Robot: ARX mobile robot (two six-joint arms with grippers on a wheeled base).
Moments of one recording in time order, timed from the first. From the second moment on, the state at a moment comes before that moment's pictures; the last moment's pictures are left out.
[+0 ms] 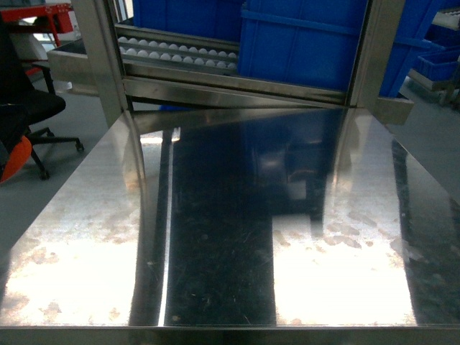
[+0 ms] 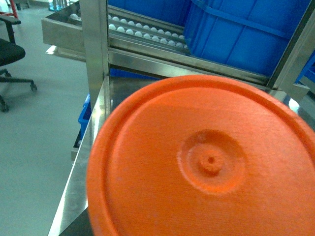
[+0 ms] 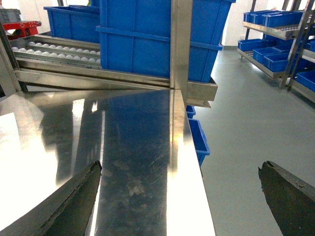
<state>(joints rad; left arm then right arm) -0.37 1.07 0.26 0.70 -0.29 -0.16 0.00 0.00 0.01 -0.01 0.00 0.00</state>
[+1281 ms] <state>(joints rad) 0.00 0.34 0.01 0.34 0.00 -0.02 0.00 0.00 0.01 -0.01 0.00 0.00</state>
